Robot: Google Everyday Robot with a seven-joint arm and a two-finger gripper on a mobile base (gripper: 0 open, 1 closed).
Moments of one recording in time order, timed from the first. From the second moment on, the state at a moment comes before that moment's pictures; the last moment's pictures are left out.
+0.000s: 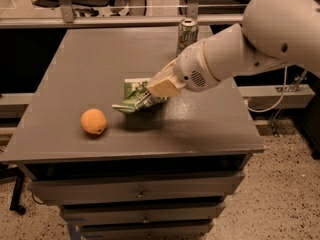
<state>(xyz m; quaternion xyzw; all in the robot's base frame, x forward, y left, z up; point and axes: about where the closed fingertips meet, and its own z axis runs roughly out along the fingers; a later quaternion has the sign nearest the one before) 0.515 0.008 0.915 -0.53 0.72 0.24 0.37</state>
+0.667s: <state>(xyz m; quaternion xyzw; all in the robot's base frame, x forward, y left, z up) 0.480 0.030 0.919 -0.52 0.71 0.28 0.37</state>
